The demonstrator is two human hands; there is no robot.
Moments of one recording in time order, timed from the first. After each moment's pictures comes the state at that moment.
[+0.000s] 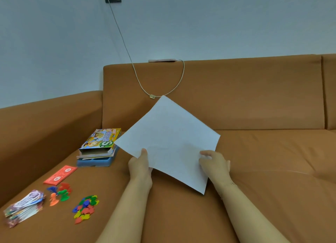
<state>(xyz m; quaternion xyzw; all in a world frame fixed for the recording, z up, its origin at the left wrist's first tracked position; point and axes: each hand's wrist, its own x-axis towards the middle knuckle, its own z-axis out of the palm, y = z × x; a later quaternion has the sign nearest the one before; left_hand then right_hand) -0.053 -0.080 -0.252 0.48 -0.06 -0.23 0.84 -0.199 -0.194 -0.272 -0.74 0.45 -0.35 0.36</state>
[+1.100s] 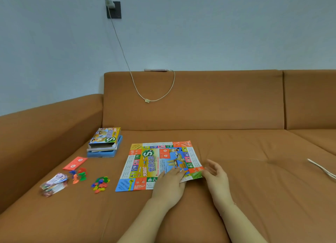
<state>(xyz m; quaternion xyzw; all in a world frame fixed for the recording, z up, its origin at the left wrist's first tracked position) -0.162 -0.024 -0.284 0.78 -0.60 0.01 0.16 -0.290 -0.110 -0.289 -0.57 0.36 -0.50 0.55</state>
